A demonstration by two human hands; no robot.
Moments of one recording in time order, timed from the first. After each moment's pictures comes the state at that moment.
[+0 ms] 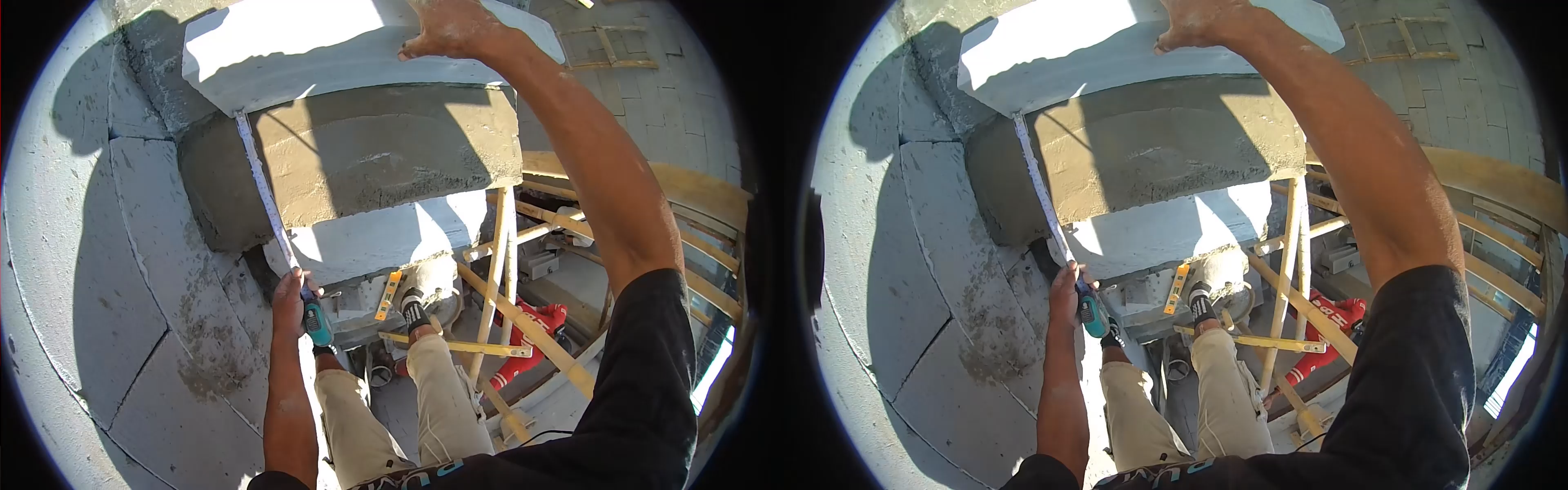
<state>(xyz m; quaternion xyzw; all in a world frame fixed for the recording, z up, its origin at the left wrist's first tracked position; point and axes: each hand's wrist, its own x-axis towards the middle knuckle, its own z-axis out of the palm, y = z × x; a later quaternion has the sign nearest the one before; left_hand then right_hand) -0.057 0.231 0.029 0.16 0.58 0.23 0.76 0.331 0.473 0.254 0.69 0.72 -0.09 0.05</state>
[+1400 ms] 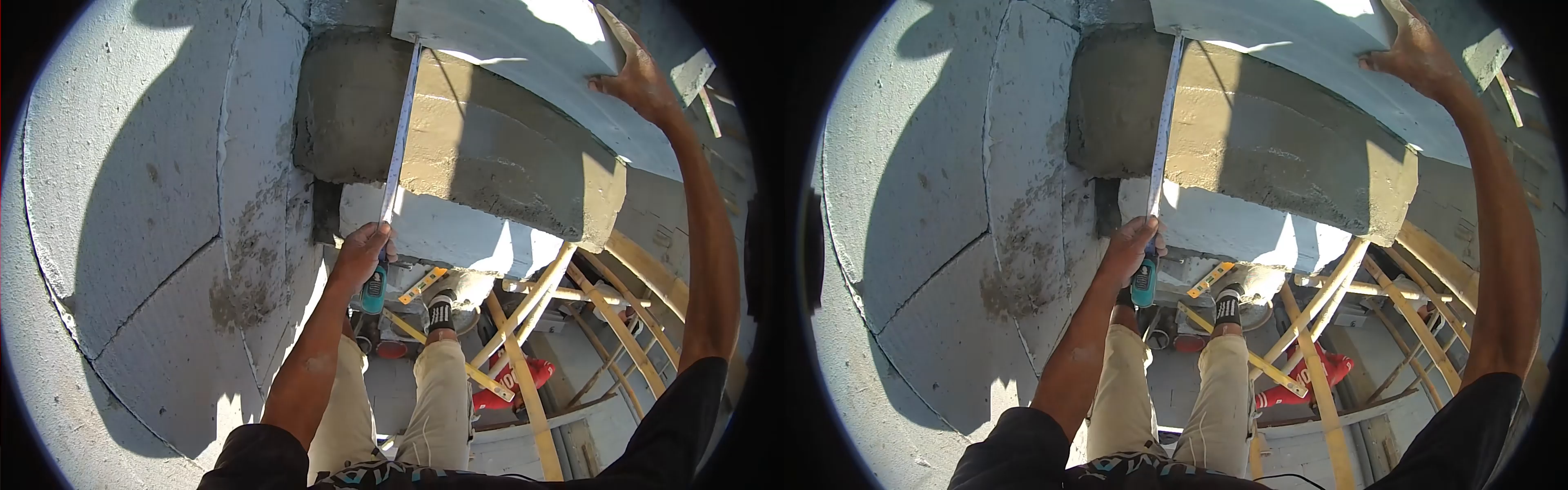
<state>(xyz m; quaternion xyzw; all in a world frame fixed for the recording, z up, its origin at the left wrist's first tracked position) -0.049 0.243 0.041 0.17 0.60 0.20 0.76 0.314 0.520 0.228 0.70 0.70 -0.15 0.05</state>
